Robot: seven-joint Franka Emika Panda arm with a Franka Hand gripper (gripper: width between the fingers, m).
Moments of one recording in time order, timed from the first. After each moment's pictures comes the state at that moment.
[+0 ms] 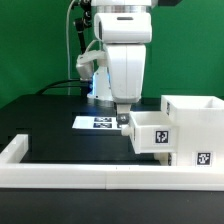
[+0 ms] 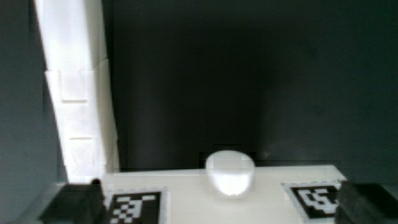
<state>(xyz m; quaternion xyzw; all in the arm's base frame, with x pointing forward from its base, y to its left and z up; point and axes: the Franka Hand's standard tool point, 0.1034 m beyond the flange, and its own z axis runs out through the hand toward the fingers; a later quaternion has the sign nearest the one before) 0.599 -0.033 0.094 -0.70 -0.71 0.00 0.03</state>
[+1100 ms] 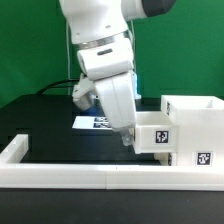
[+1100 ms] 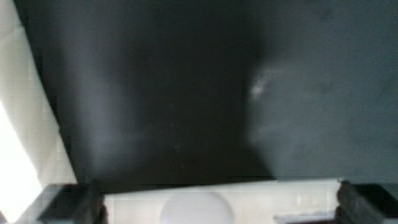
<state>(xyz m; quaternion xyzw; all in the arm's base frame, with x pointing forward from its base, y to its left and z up) 0.585 -0.019 0.057 -0.70 -0.70 -0.07 0.13</state>
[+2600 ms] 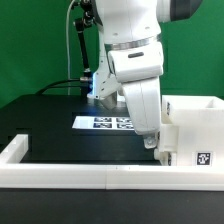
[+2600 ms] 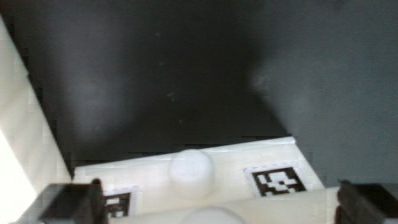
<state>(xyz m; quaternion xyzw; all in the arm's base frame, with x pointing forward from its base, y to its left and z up) 0.588 0.013 0.056 -0.70 -0.70 -0.05 0.11</state>
